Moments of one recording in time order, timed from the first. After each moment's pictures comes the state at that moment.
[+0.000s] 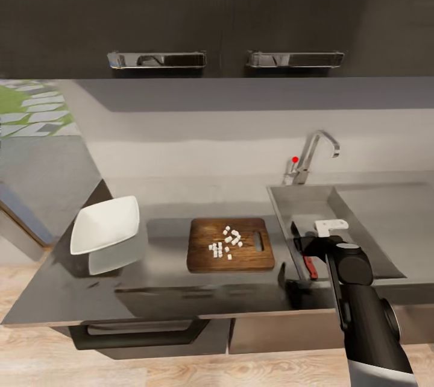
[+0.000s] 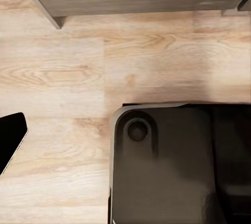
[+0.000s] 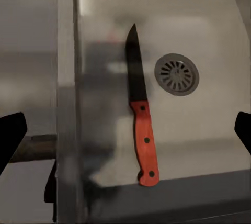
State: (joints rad) left arm 0.19 0.06 -0.22 -0.39 0.19 -0.66 0.09; right arm -0.48 0.06 -0.15 -1.62 0.42 0.98 0.24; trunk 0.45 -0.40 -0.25
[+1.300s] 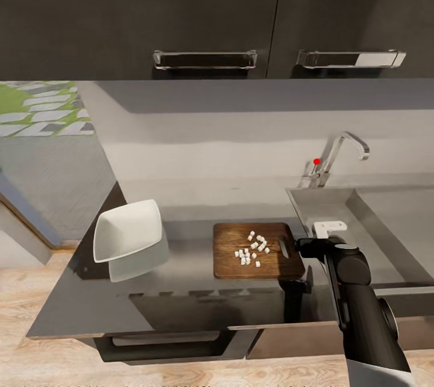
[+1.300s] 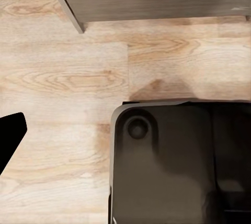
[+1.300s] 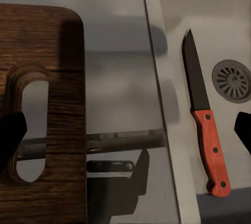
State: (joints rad) left arm 0.19 0.06 -0.22 -0.39 0.19 -0.66 0.09; right arm -0.48 0.06 -0.16 -1.61 0.42 0.98 0.24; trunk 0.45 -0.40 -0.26
